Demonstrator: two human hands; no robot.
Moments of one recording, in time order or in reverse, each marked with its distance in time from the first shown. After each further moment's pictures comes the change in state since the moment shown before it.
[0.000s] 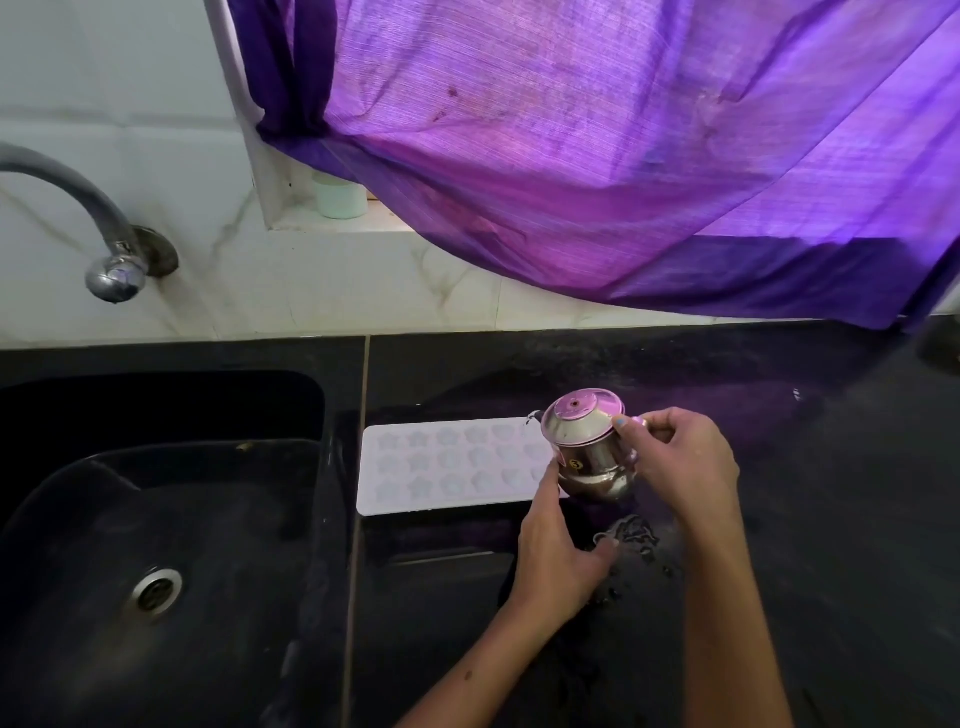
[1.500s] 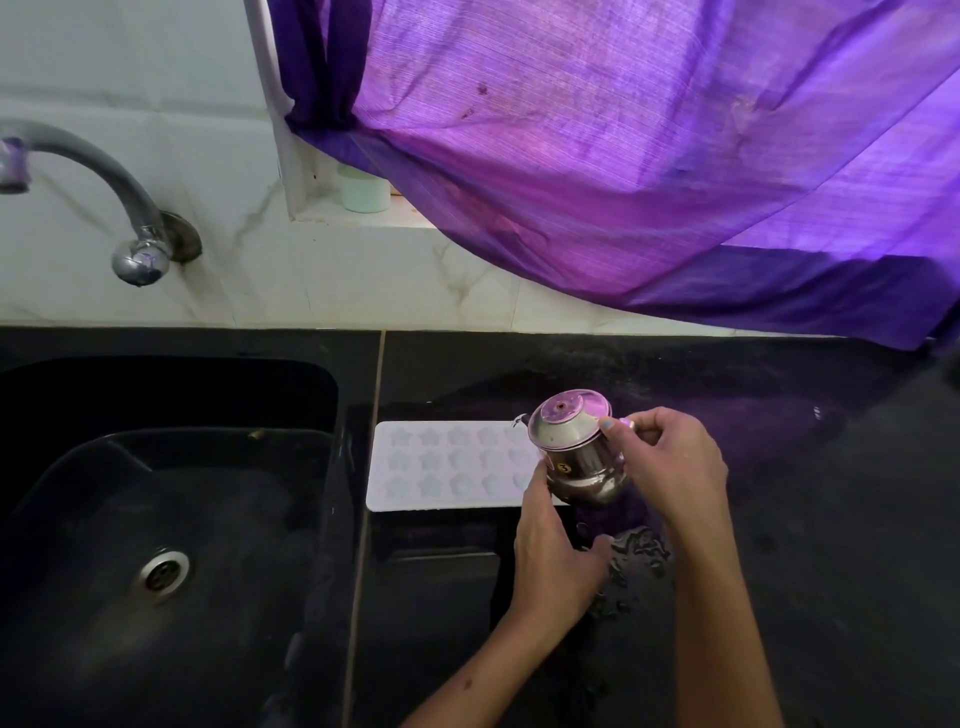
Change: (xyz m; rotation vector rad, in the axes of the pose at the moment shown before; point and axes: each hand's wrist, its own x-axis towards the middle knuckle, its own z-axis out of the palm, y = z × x) left_hand -0.003 0.008 -0.007 0.006 0.153 -0.107; right_hand -0.007 -0.020 0.011 -0.021 -0.078 -0.068
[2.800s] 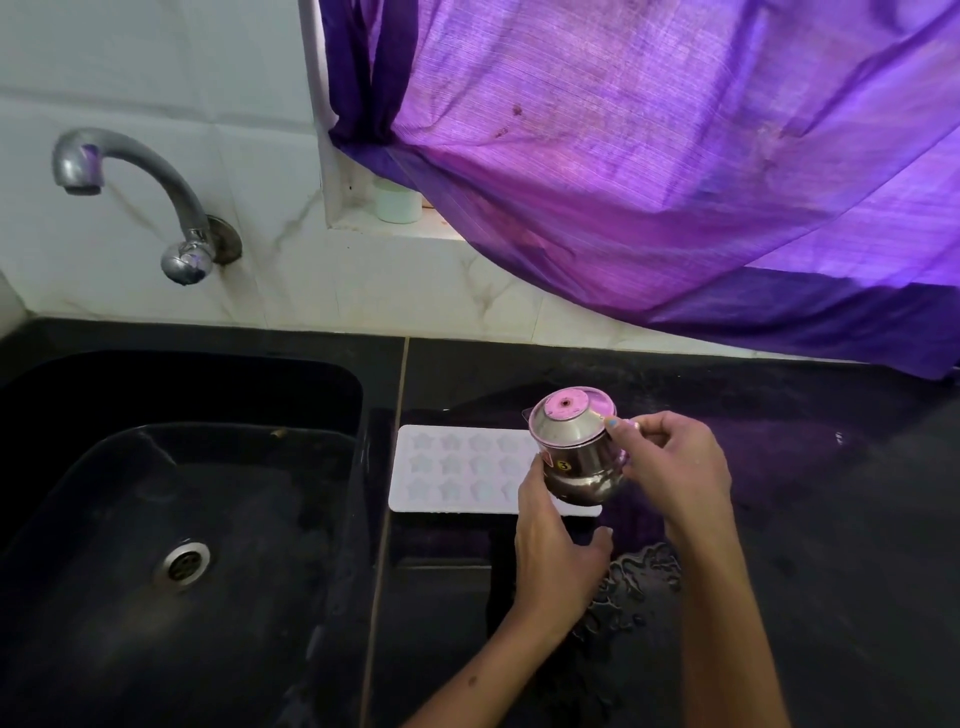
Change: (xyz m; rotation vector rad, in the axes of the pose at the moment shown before) left_hand 0.002 0.001 -0.015 -0.009 0.107 0.036; right_hand -0.007 -0.013 0.010 0.163 0.007 -0.020
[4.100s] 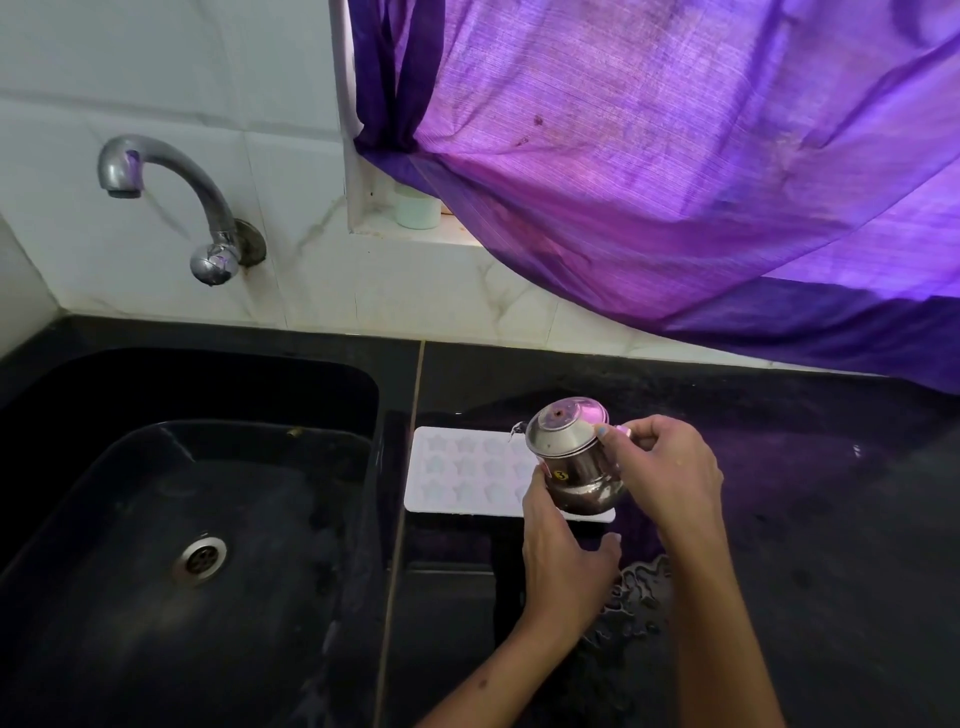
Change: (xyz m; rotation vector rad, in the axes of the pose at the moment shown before) left_hand -0.003 0.004 -0.004 -0.040 0.019 -0.076; right_hand -0.006 -0.012 0.012 -0.157 -0.045 -0.034
